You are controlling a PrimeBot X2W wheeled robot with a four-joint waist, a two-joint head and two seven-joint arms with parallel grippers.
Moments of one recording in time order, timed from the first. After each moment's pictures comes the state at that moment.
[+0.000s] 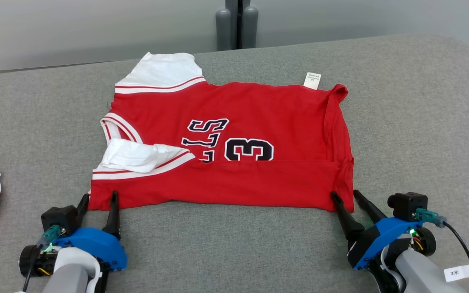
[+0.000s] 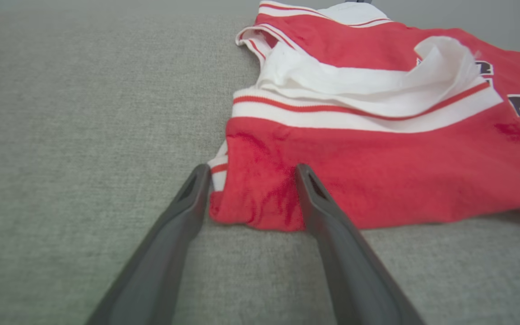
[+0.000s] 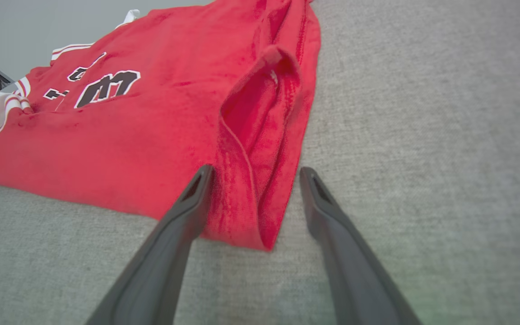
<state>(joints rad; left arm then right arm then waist) -0.37 0.21 -0.19 0.86 -0.38 -0.13 -0.26 -0.44 -0.24 0.52 0.80 0.73 0.13 -0.26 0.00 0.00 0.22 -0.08</state>
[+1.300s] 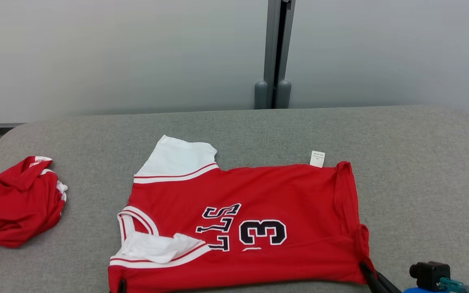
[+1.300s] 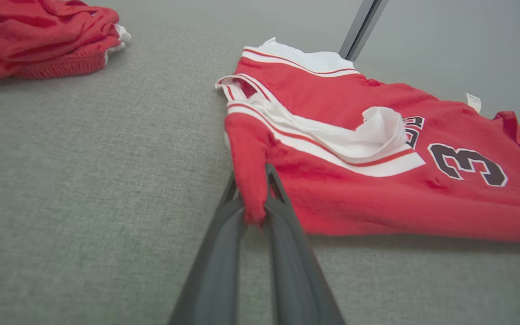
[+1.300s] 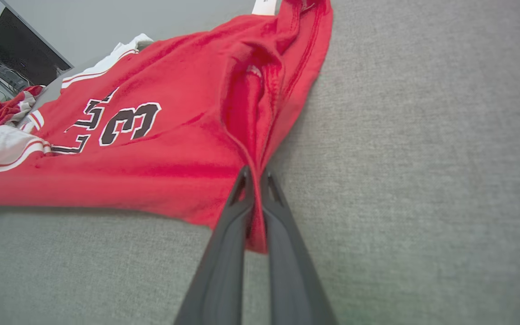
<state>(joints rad) 0.10 0.13 -0.11 0.48 -0.38 -0.13 -0.26 -0.14 -0.35 0.54 0.63 0.81 0.13 -0.26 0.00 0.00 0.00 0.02</state>
